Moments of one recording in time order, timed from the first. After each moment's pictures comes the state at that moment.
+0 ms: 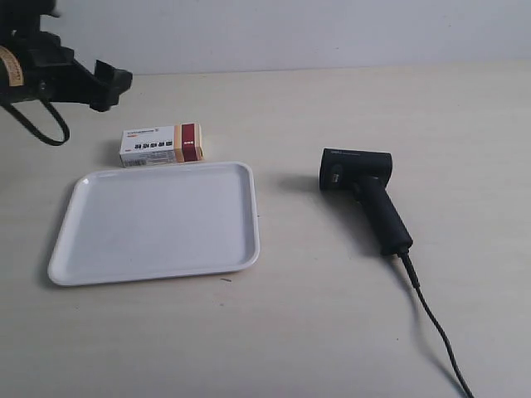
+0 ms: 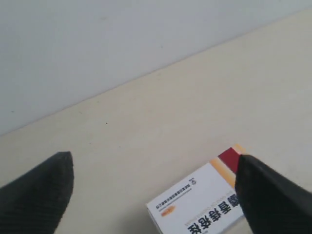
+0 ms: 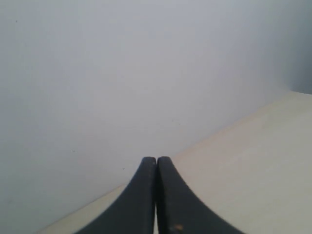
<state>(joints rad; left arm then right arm) -0.16 1.78 -0.97 0.73 -0.30 -0.44 0.00 0.01 -0.01 0.50 0.03 0.00</state>
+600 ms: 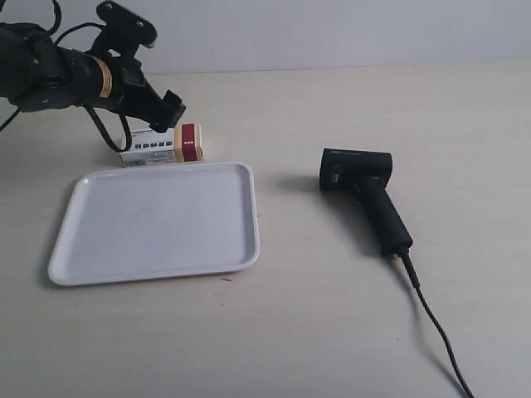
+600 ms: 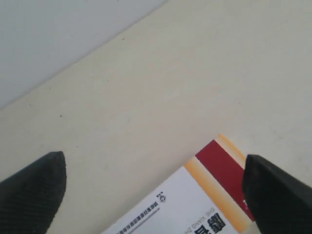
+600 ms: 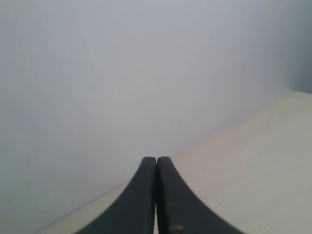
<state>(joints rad) -0.32 2.03 -1.24 0.94 -0.04 -0.58 0.00 0.01 -0.01 0.50 0.03 0.00</state>
